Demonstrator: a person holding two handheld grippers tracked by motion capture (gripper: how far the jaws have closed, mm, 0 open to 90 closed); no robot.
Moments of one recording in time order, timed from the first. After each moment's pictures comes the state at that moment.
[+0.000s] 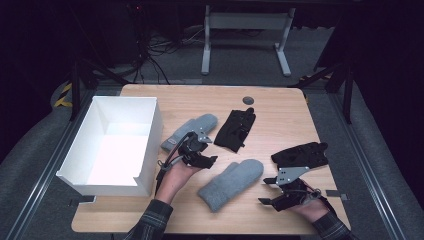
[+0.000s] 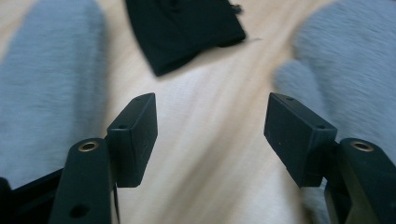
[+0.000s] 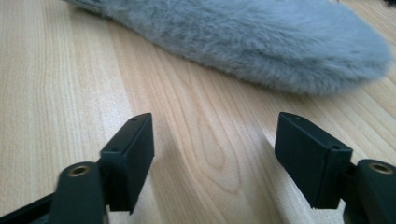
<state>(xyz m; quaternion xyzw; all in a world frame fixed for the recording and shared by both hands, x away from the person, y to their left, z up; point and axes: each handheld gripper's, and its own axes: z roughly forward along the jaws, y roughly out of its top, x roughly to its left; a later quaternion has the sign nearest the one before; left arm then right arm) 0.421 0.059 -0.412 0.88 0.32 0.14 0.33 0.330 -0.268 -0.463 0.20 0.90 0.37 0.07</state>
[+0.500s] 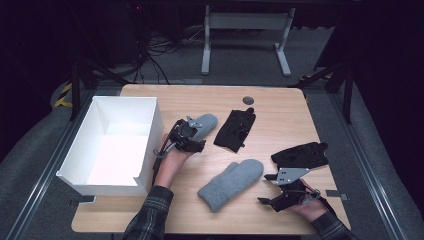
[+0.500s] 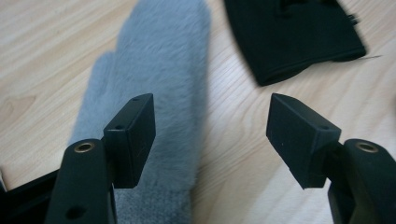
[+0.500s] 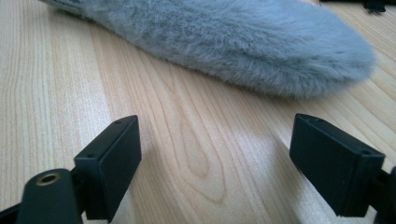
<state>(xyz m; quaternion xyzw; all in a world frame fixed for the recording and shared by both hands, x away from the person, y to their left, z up) 0.465 0.080 -0.427 0.86 0.38 0.17 0.31 0.332 -0.269 -0.471 0.20 0.90 0.38 0.10</state>
